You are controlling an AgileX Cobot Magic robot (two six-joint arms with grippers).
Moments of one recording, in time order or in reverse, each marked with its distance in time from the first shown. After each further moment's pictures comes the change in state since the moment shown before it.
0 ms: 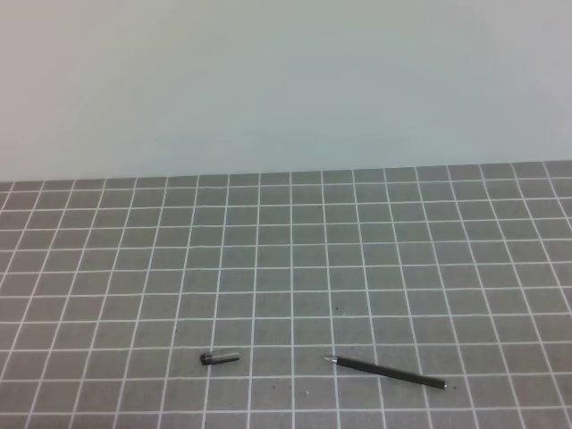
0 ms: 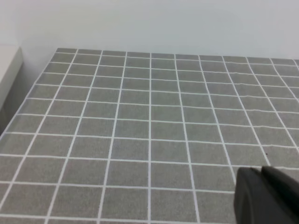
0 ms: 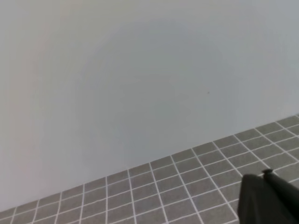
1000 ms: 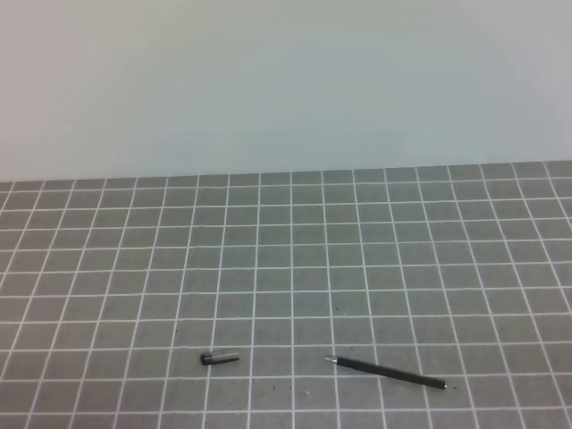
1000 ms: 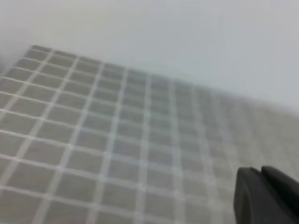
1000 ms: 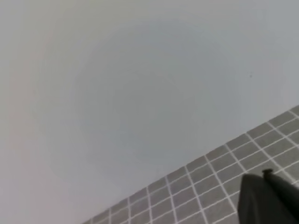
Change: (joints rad) left arm 0.000 0.001 0.002 -0.197 -0.072 -0.015; right arm 0.000 0.002 -0.002 -0.001 0.082 0.239
